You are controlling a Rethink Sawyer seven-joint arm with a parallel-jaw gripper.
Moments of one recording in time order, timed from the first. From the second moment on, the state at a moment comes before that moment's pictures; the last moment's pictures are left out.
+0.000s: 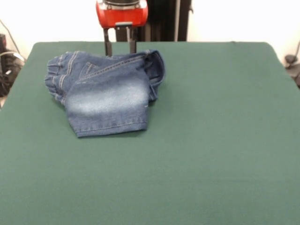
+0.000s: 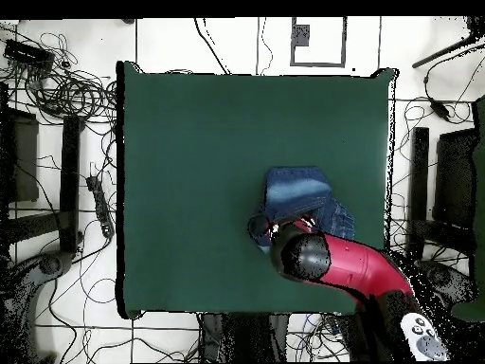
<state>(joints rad) -0.46 -0.77 0.09 1.93 -0.20 0.35 1.28</state>
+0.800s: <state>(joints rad) -0.43 -0.77 0.09 1.87 -0.12 0.40 1.28</state>
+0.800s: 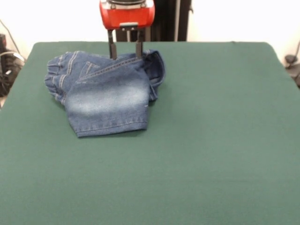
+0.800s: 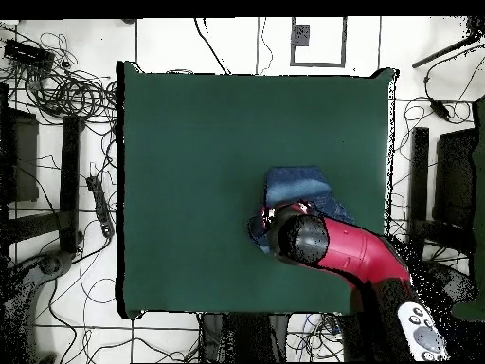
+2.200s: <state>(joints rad) -0.42 -0.69 0.04 1.87 0.06 0.16 1.37</state>
